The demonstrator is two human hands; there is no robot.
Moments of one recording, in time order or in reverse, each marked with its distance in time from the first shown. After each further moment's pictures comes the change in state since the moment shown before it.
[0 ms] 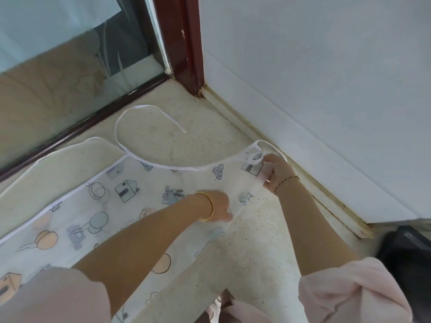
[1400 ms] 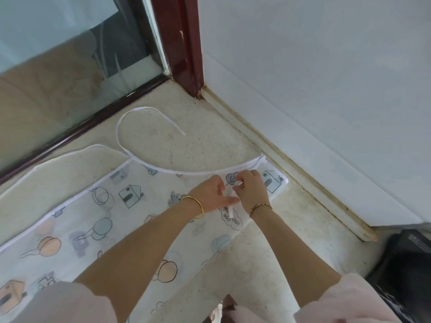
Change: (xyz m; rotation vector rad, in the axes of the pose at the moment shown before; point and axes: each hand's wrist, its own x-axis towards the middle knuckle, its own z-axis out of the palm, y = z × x) left_hand 0.025 -0.032 0.018 -0.819 0.392 -0.048; right_hand -0.009 0.065 0.022 -1.164 -0.041 -0.739
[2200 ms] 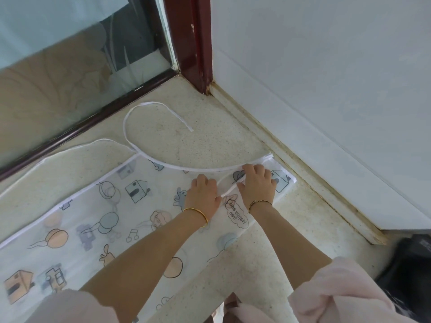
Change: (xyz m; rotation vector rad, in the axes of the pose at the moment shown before) left_hand -0.007 -0.031 0.015 0.553 0.350 0.023; right_hand 0.008 0.002 0.019 -0.446 0.120 -0.016
